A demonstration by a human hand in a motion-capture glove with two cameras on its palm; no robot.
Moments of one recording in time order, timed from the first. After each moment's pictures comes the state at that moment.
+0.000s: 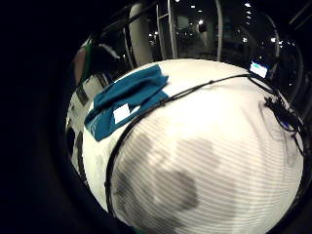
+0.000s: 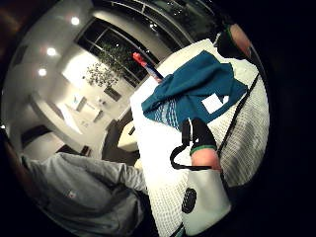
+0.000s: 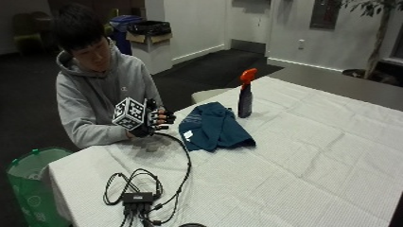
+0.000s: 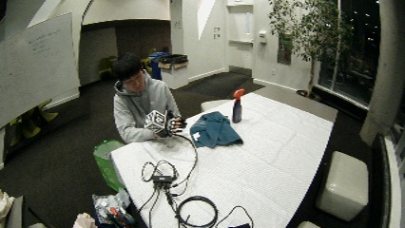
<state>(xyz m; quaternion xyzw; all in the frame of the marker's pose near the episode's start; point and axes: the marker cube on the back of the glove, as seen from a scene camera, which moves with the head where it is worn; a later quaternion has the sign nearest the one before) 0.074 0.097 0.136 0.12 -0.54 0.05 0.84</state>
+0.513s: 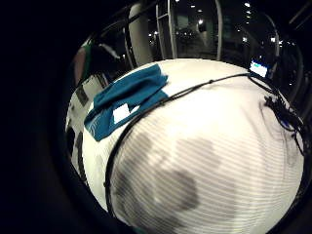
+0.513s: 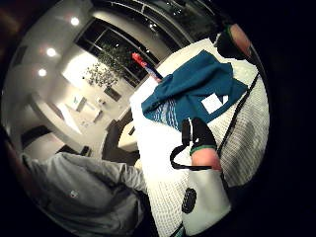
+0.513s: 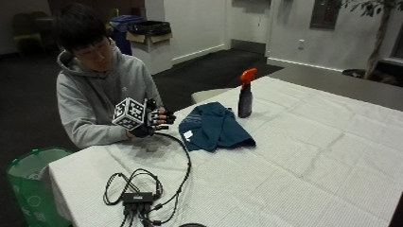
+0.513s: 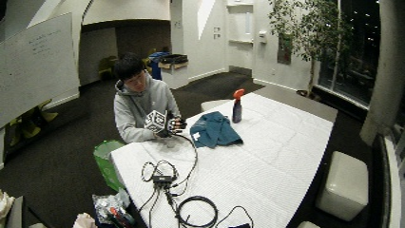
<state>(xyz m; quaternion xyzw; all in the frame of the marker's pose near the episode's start) 0.073 0.097 0.137 0.12 -0.53 0.05 0.84</state>
